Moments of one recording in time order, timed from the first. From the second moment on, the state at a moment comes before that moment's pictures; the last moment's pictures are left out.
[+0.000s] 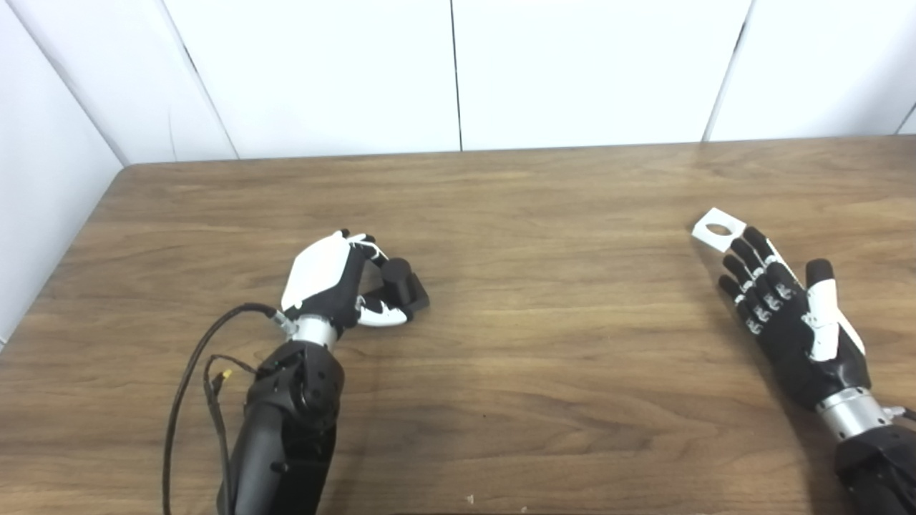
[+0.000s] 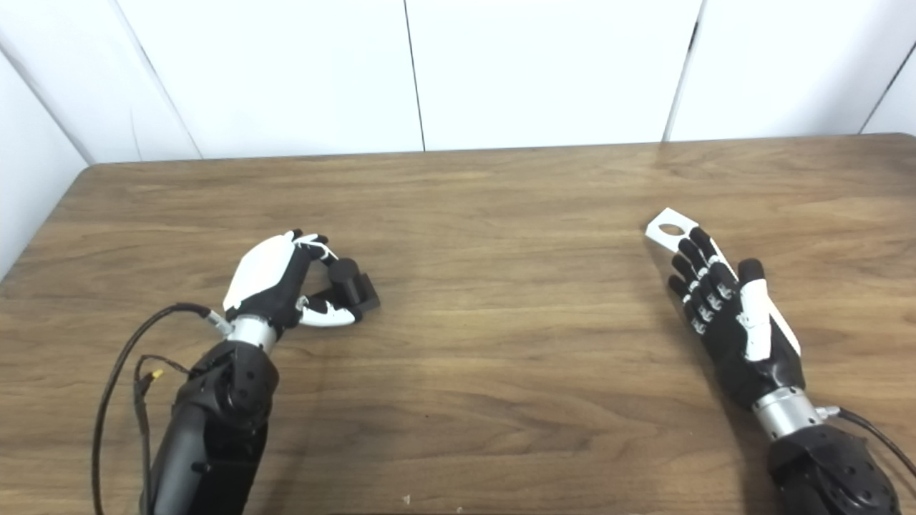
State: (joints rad) left arm -0.17 0.14 -0.16 -0.24 1.01 0.46 -0.35; right arm 0.00 -0.29 -0.19 -0.05 0.40 0.11 0.33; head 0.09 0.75
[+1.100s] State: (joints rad) left arm -0.01 0.08 -0.37 -0.39 1.06 0.42 -0.31; right arm 0.00 -0.29 -0.19 -0.07 0.41 0.14 0.30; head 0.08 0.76
